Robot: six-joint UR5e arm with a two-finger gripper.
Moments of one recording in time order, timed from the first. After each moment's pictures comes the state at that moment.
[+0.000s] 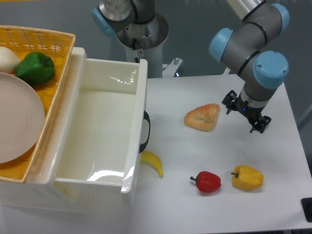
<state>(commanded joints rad) 2.77 -1.99 -1.53 -1.23 1.61 1.52</state>
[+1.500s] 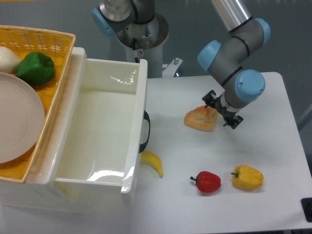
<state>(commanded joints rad) 2.77 -1.99 -1.77 -1.23 1.64 1.52</state>
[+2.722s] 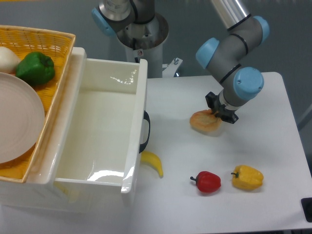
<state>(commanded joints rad) 2.77 -1.96 -1.63 -1.31 1.64 1.52</state>
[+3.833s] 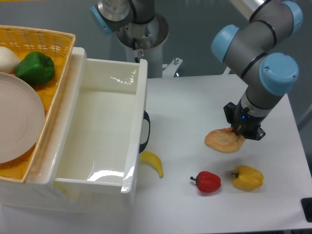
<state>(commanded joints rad) 2.69 -2.05 -1.27 -1.43 1.54 1.53</state>
